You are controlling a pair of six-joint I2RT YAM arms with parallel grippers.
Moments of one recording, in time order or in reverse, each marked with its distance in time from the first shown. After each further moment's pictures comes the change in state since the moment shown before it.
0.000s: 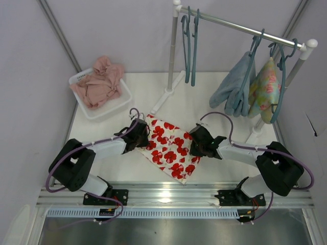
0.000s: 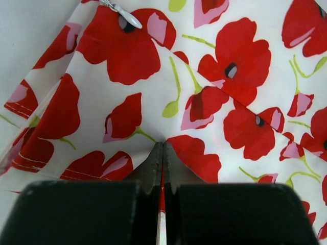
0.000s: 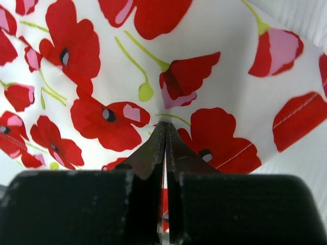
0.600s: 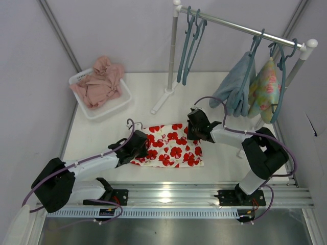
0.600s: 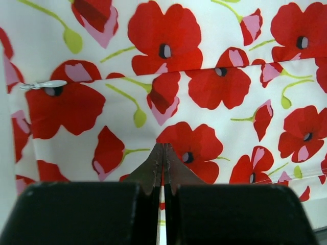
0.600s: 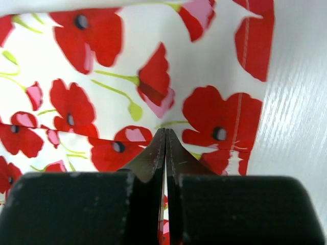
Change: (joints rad) left arm -0.169 -0.279 -0.141 -0.134 -0.100 -0.145; right arm -0.137 0.217 0.220 0.080 -0.040 -0.240
